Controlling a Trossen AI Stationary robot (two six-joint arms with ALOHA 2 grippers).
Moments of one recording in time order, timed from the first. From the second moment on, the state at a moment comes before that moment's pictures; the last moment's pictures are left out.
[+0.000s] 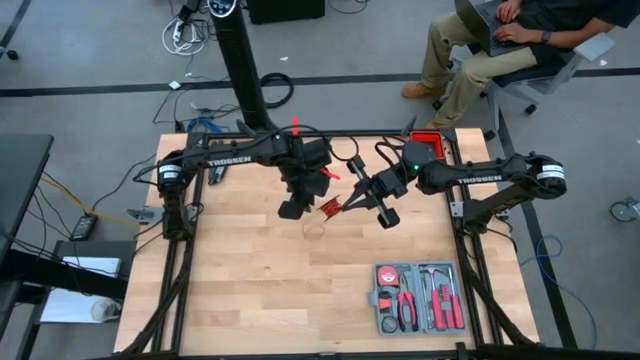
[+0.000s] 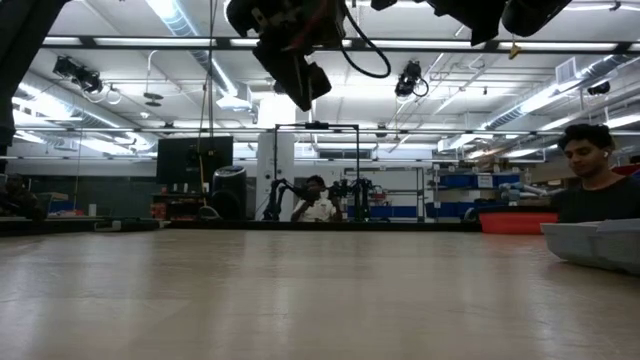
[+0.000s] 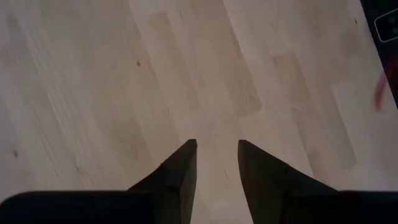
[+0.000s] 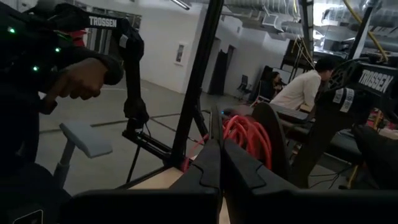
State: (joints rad) left arm 0.22 1.87 1.78 -1.17 0.38 0.49; right arm -0.17 1.32 0.82 0.69 -0.73 -0.17
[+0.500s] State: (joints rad) left arm 0.21 1.87 1.78 -1.20 0.54 0.49; right arm -0.18 1.18 0.75 0.60 -0.67 -0.16
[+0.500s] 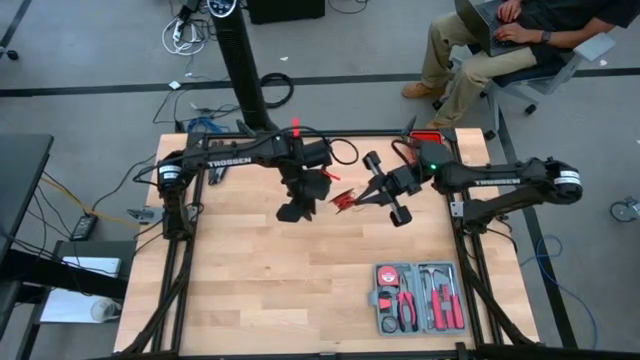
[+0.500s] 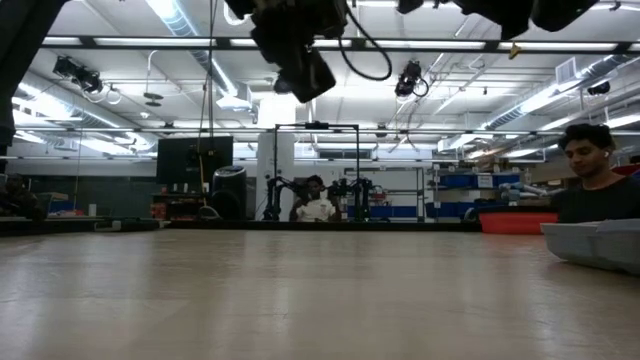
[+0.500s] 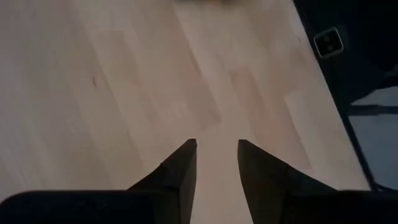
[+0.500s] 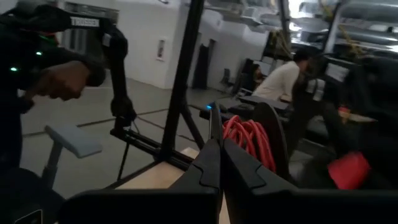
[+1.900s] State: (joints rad) left arm 0.20 1.82 1.10 0.58 0.19 0.27; right arm -0.28 0.72 0.35 0.35 -0.35 -0.13
